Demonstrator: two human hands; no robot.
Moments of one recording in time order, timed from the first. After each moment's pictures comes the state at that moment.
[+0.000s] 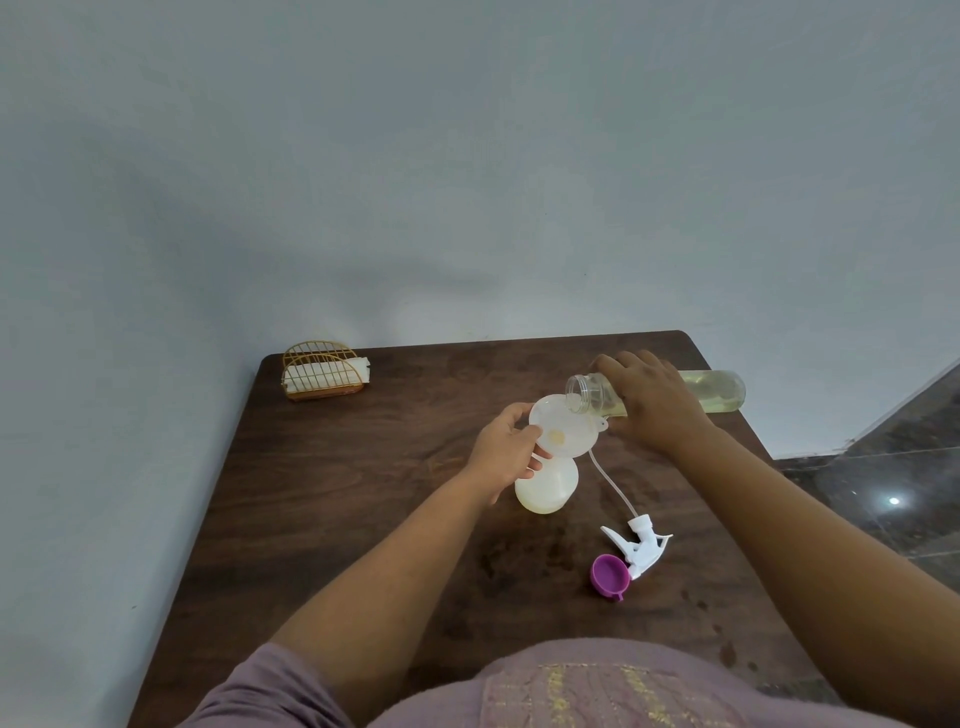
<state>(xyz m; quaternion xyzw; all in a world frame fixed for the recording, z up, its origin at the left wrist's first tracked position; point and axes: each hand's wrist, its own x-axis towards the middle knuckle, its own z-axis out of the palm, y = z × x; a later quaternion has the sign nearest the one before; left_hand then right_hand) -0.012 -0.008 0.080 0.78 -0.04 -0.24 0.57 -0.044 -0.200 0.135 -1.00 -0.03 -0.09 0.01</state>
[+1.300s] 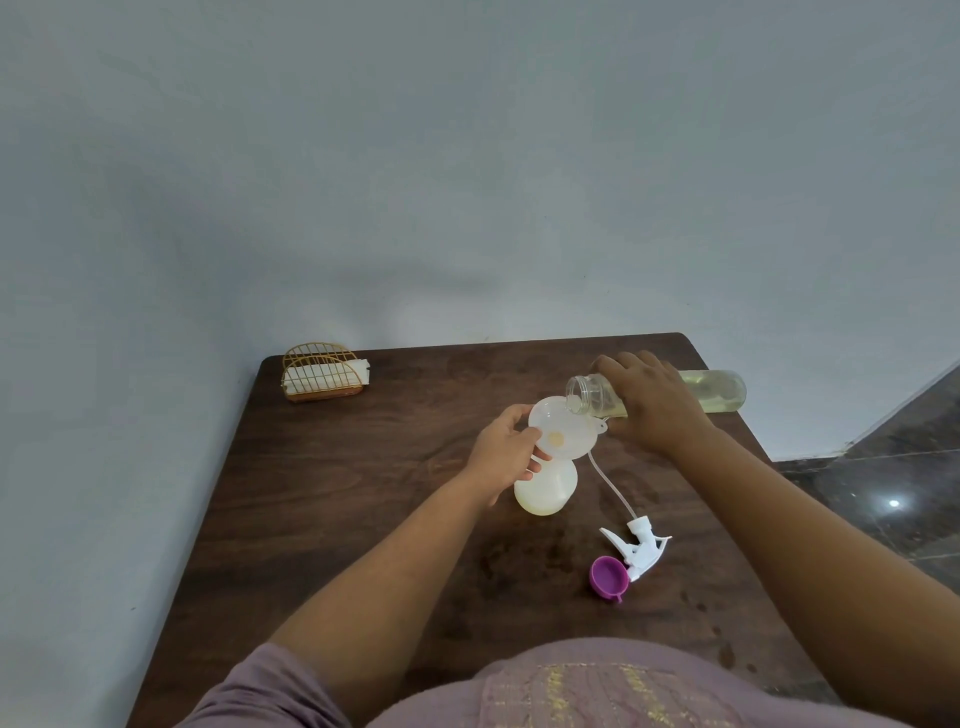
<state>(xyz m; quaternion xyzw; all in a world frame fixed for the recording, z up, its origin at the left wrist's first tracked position) -0.012 -0.008 0.081 0.78 -0.04 -0.25 0.57 -0.044 -0.200 0.138 -1.00 -0.03 -0.09 0.01</state>
